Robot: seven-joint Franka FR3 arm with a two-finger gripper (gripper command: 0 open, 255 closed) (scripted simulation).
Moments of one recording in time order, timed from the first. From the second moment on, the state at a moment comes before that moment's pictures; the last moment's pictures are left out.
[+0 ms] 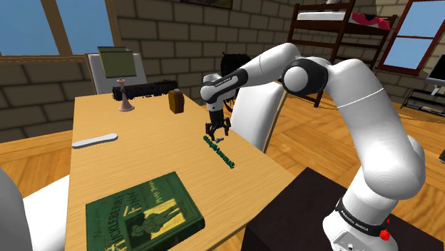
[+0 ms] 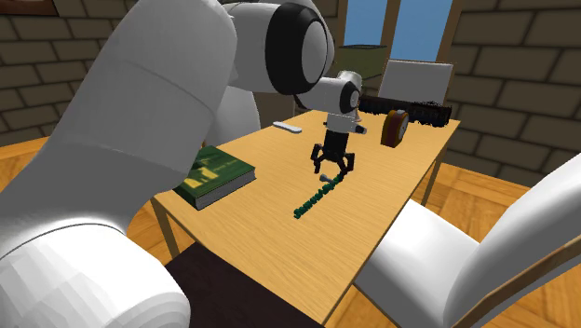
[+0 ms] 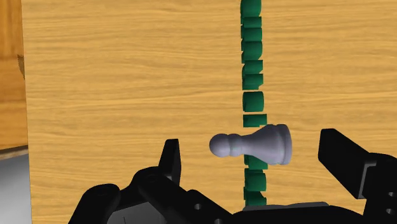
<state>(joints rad) 0.04 0.77 0.00 -1.38 0.01 1.84 0.13</state>
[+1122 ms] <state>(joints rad) 0.04 0.80 0.00 -1.38 0.01 1.87 0.13</state>
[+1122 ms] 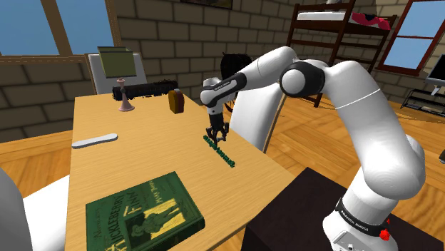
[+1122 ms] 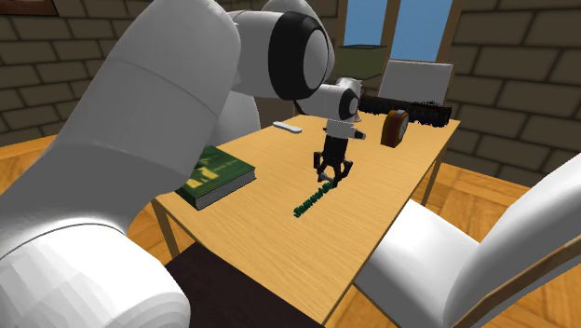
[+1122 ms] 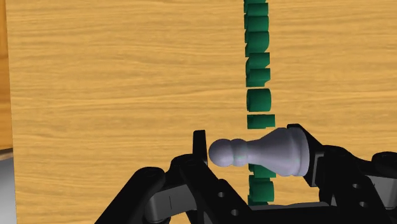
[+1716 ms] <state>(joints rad) 0.04 0.74 0.00 -1.36 0.01 1.79 0.14</state>
